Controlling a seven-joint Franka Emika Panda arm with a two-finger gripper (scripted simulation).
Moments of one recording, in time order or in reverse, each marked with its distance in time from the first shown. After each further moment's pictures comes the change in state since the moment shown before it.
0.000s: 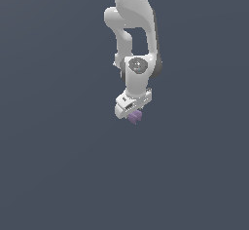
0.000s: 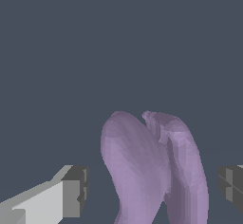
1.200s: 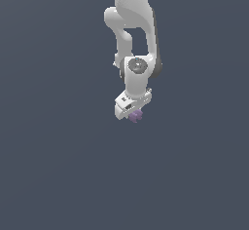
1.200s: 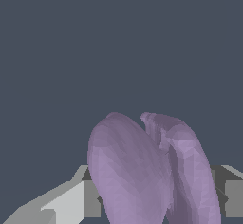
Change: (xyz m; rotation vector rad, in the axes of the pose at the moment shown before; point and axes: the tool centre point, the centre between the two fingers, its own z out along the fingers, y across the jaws) arm 0.001 0.003 -0.001 -0.001 0.001 0.000
